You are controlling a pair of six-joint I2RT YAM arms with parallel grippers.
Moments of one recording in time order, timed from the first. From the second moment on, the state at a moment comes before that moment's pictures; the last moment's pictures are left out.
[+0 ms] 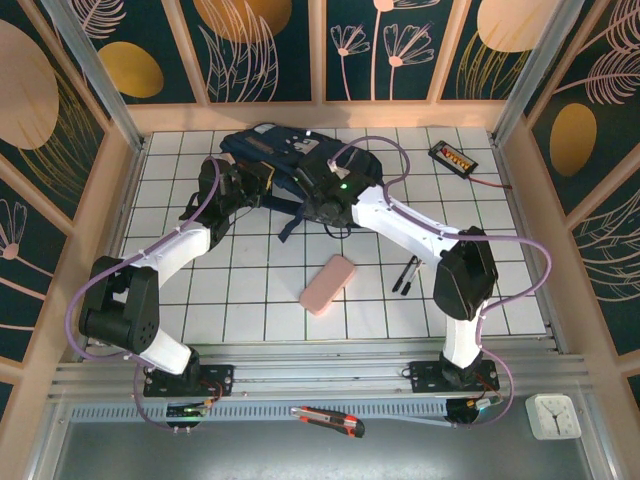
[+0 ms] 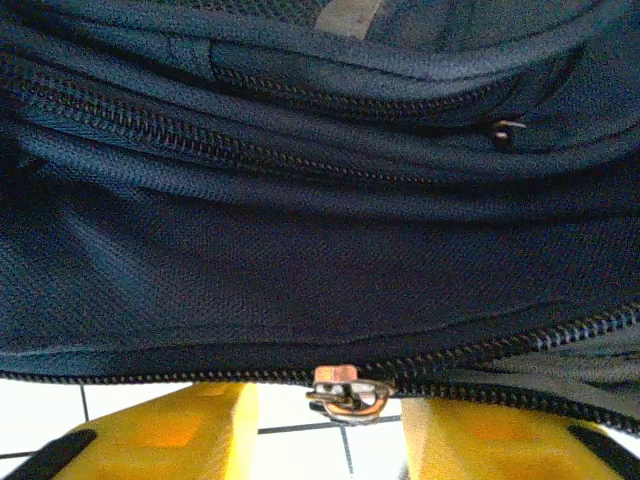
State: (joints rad) left arm -0.31 1.55 0.95 0.32 0.29 -1.45; right arm 0.82 1.87 1.70 -0.88 0.26 0.96
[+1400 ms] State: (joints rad) left arm -0.23 1.52 0.93 0.17 0.39 -1.44; right arm 0.60 1.70 1.42 -0.82 0.04 0.73
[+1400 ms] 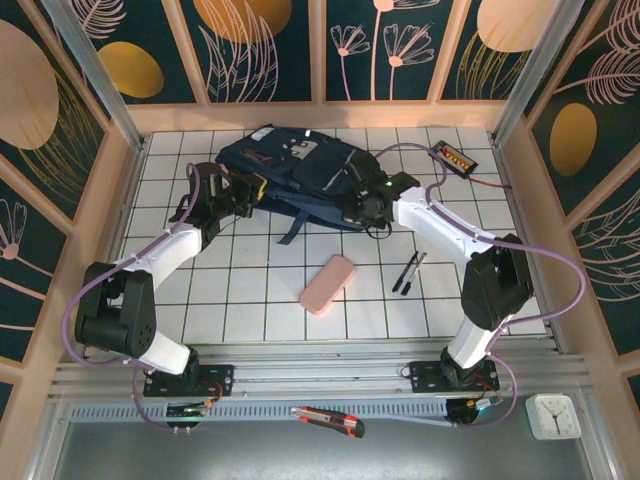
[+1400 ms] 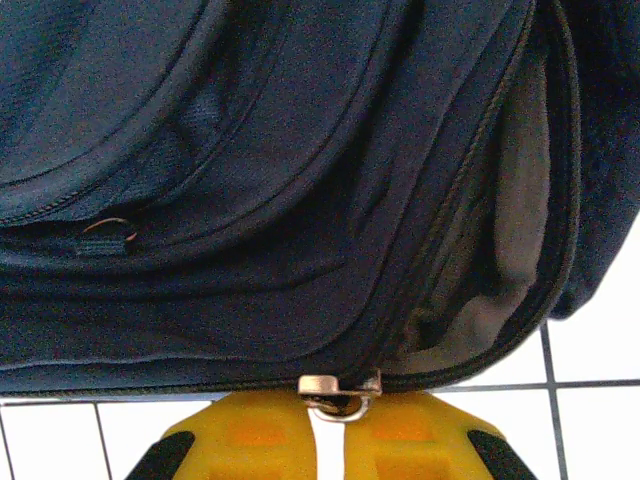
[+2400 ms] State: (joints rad) left arm -0.23 1.28 0.69 0.14 0.37 -1.45; right arm 0.74 1.99 1.74 -0.62 -0.51 0.57
